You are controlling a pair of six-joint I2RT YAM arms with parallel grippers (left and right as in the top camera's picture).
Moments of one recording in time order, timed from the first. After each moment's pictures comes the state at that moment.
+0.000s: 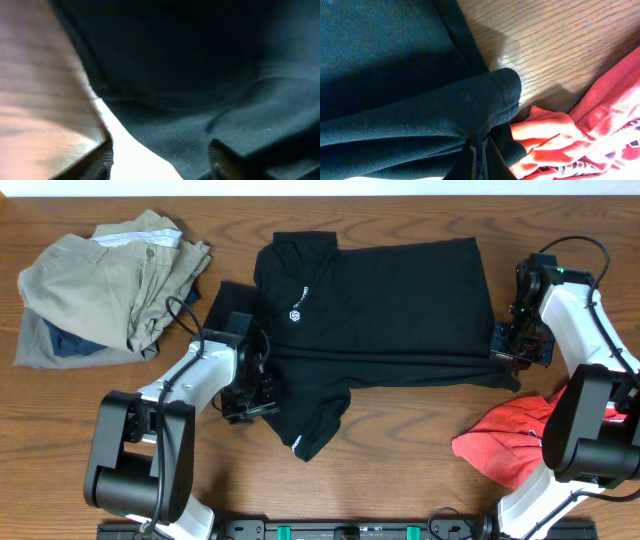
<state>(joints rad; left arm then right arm) -0.22 1.75 0.94 -0.89 0.27 -0.42 -0.13 1.90 1.40 -1.18 0.11 0.24</state>
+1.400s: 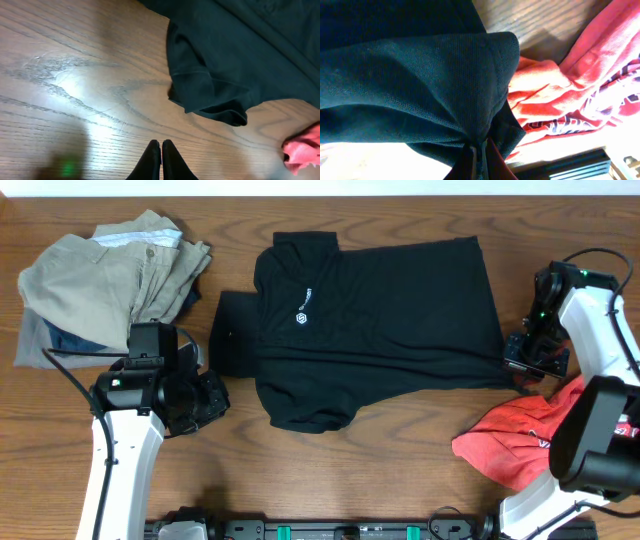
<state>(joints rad) 0.05 1.18 0.95 -1.14 0.33 -0.37 -0.20 1.84 1.40 -1.33 0.05 0.24</state>
